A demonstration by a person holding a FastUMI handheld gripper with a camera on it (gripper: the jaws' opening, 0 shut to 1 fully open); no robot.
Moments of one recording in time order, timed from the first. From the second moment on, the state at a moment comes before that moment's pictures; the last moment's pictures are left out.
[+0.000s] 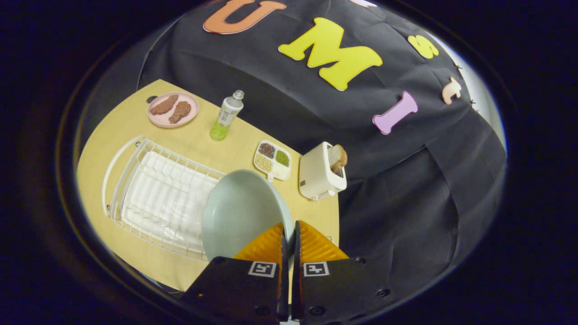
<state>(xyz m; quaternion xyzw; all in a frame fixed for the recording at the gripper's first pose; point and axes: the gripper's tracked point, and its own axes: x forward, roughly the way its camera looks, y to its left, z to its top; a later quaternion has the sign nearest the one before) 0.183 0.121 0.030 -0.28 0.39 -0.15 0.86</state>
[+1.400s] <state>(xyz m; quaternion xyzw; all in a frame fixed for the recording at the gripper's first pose) 0.018 0.038 -0.217 0.01 0.44 0.04 0.90</state>
